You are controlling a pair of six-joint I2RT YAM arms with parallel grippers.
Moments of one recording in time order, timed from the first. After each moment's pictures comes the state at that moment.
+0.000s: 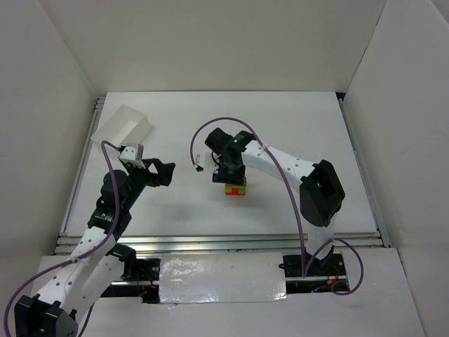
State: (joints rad) left arm -0.27 0.68 0.44 0.13 0.07 -0.27; right arm 0.81 1.86 1.58 -1.03 0.07 -0.66
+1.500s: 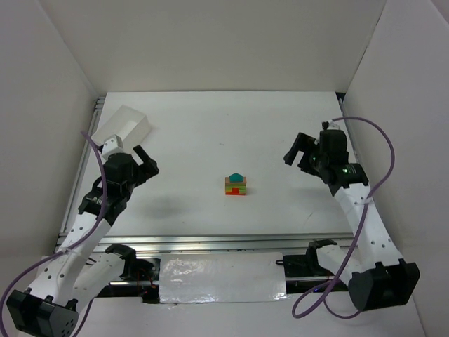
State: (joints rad) left arm -0.27 0.80 0.75 -0.47 -0.34 -0.66; right arm 0.12 1.03 1.01 -0.65 -0.02 0.46
